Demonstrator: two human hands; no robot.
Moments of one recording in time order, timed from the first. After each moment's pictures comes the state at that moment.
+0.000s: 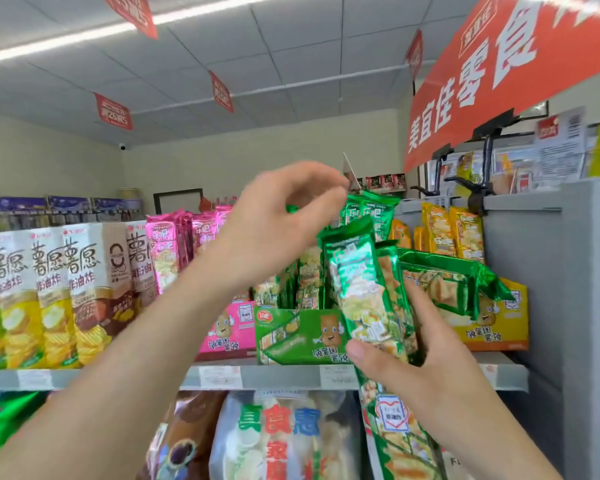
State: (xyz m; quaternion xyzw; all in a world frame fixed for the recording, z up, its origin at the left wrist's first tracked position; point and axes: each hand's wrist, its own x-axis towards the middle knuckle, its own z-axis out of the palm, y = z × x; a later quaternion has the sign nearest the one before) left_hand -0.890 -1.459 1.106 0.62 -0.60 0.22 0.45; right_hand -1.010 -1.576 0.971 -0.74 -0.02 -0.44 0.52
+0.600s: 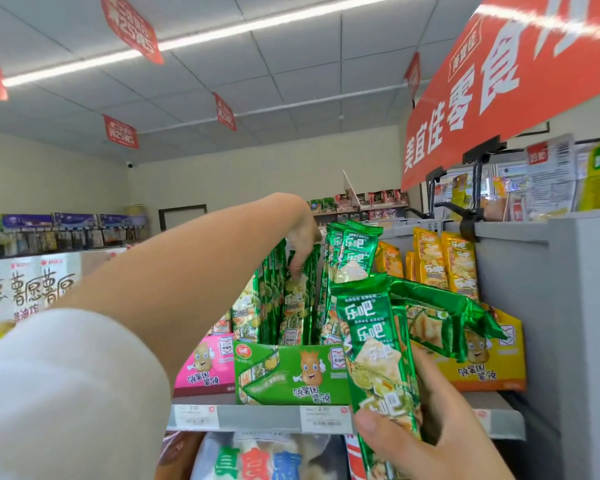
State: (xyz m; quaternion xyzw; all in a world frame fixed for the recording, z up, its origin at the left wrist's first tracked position) left_hand -0.789 -1.616 1.182 0.87 -0.37 0.06 -0.33; right_hand -1.022 -1.595 0.961 -0.69 -0.04 -0.35 0.63
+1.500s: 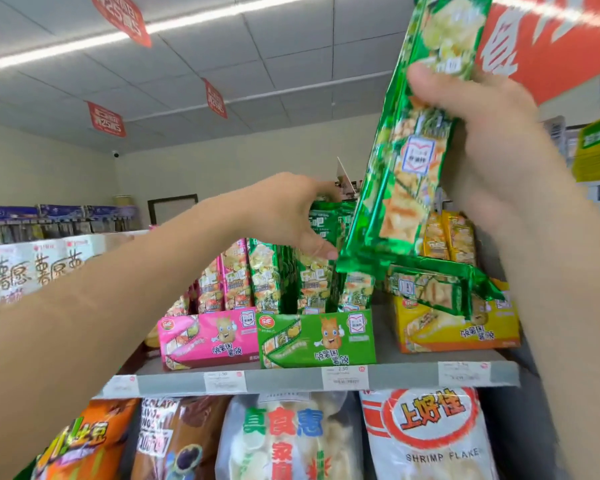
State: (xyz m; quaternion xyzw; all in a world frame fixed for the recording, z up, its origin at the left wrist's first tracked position) left_hand -0.847 -1.487 1.158 0.74 -0.62 0.25 0.05; right_hand -1.026 -1.595 1.148 -0.61 -0.15 -0.54 0.57
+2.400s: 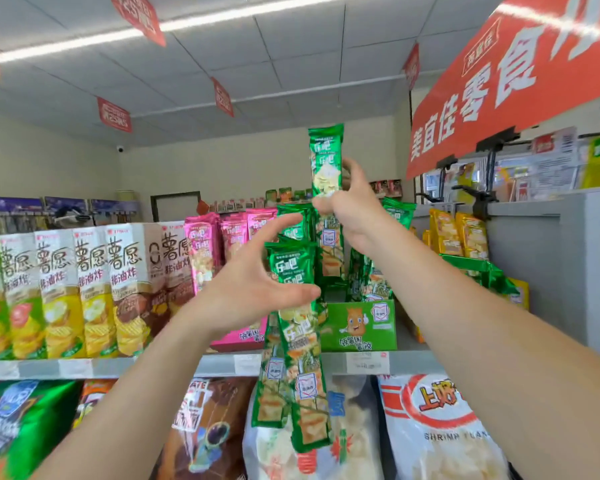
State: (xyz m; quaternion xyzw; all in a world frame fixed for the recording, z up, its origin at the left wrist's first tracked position) left_hand -0.827 -1.401 1.053 0.64 -0.58 0.05 0.50; right_hand -0.875 -1.580 1.119 -0.68 0.02 -0.44 0.58
